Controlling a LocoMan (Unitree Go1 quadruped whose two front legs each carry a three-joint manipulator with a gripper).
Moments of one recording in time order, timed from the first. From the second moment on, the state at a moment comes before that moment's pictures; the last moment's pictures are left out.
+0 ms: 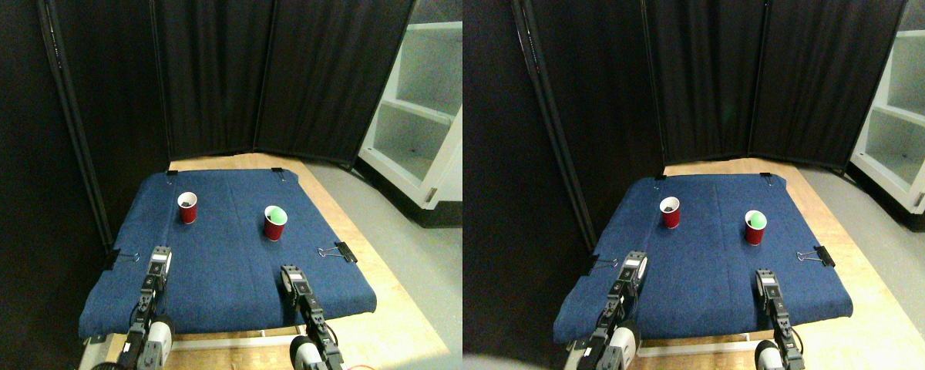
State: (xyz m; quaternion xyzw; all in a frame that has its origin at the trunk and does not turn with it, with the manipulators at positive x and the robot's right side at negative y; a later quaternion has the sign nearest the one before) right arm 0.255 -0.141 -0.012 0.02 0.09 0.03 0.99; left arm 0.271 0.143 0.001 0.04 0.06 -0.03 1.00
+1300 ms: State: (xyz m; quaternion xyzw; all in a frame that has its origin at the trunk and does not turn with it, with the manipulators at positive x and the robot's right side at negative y) right arm 0.291 -0.142 0.026 0.33 0.03 -0.01 0.94; left arm 0.305 0.141 0.014 -0.21 0.00 0.04 0.98
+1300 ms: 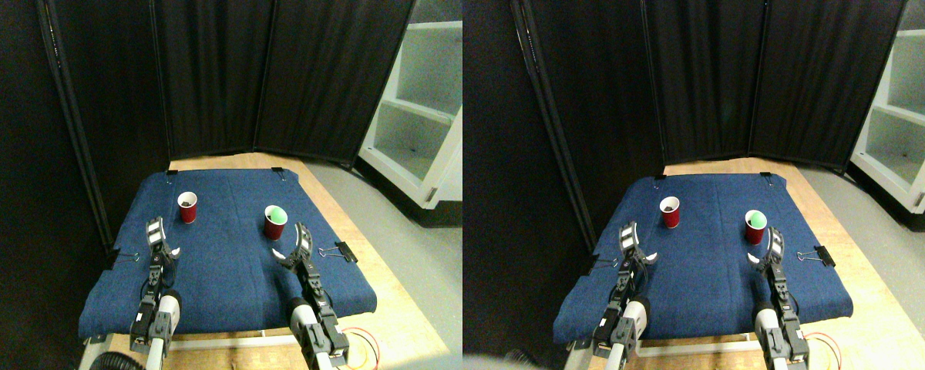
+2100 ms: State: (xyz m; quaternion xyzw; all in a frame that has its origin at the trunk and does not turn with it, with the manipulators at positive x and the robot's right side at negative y) right arm 0.324 -0.137 0.002 0.61 0.11 -0.08 0.78; left arm 0.332 0.124 0.017 -0.46 0.01 0.13 0.88
